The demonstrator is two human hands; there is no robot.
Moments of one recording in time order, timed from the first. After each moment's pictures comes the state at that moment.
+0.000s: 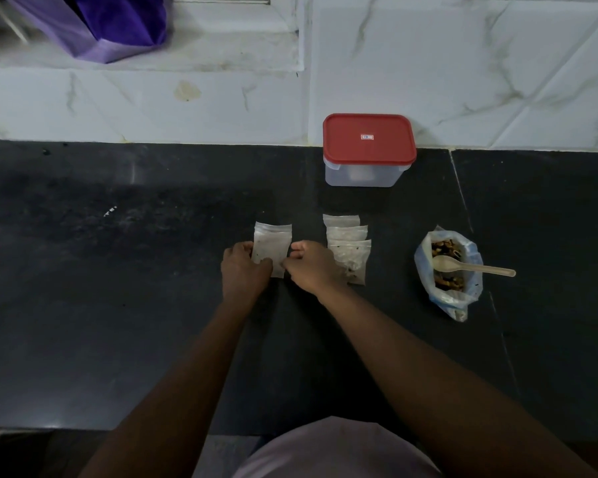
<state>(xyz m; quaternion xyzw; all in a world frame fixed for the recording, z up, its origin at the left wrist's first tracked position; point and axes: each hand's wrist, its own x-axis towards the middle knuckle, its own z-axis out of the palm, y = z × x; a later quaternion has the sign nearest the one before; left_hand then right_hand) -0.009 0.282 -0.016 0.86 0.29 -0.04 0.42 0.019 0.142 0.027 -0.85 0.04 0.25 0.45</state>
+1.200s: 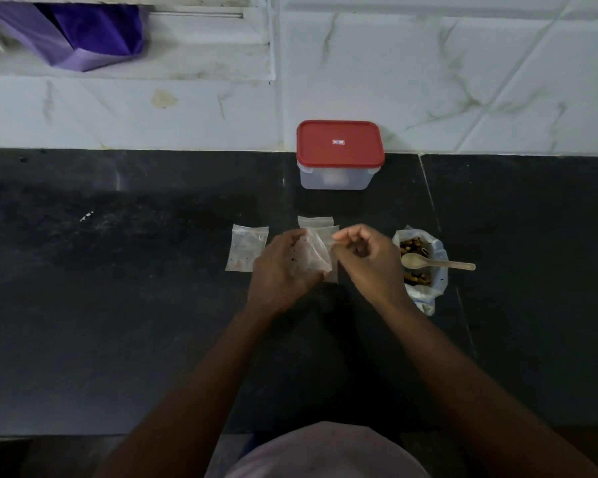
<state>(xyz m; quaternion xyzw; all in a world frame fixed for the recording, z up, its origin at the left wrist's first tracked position) -0.024 0.192 0.025 0.87 0.05 -0.02 0.49 -0.004 0.018 0.077 -0.82 0.01 0.04 0.57</state>
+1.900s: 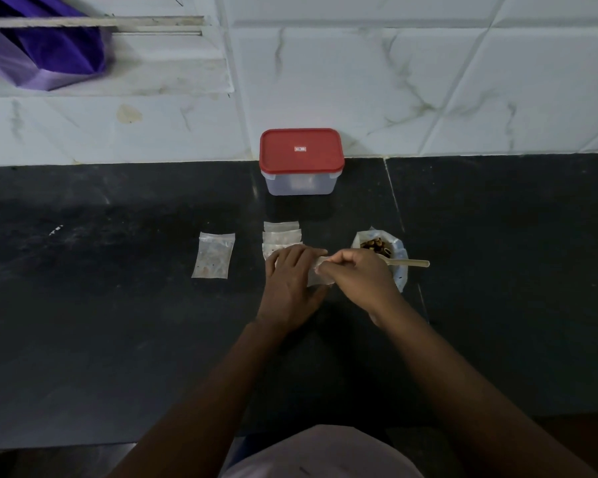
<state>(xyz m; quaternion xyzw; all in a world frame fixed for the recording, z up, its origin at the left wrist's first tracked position) -0.029 0.111 0.013 0.94 -0.12 0.08 0.32 -0.013 -0.042 0.092 -0.85 0.07 0.18 0.50</state>
